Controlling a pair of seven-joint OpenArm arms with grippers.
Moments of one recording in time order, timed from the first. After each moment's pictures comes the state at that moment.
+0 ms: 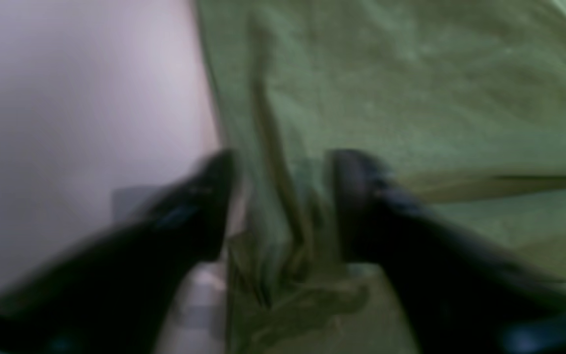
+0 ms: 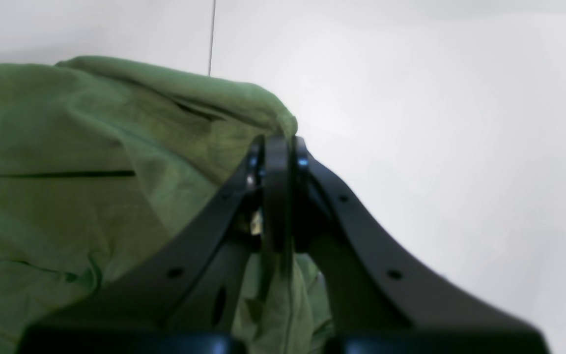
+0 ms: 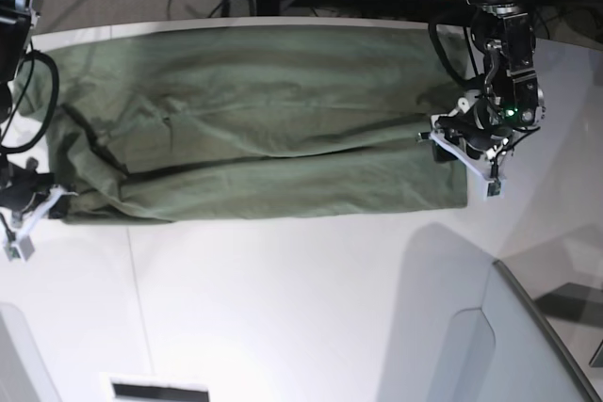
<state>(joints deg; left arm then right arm) 4.1 -10.2 -16.3 80.7 -10.4 -12.2 44.7 10.6 20.9 17.9 66.0 19.4 30.9 -48.1</state>
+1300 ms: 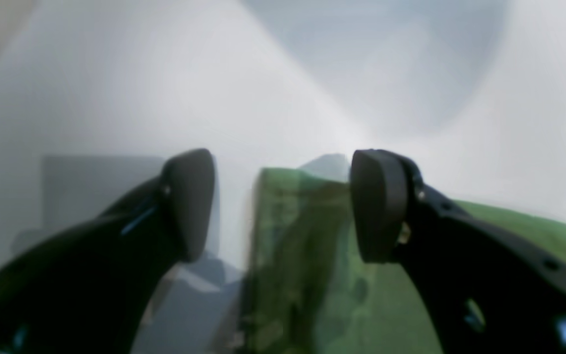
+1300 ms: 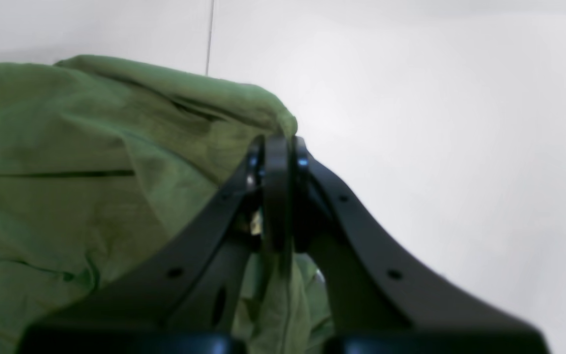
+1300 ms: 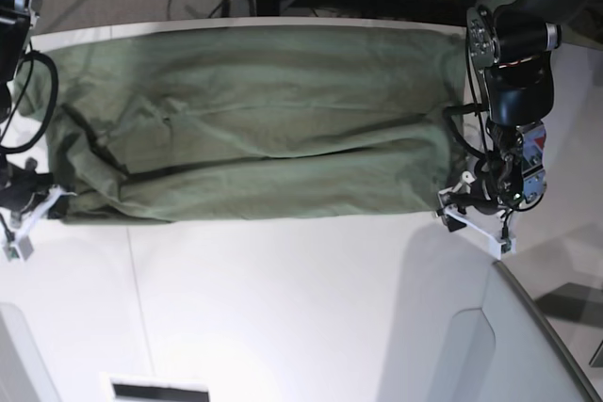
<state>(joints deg) -22.5 -15.0 -15.7 38.0 -10.4 -12.3 28.5 10.6 21.0 17.9 66.0 19.4 30.9 -48.1</state>
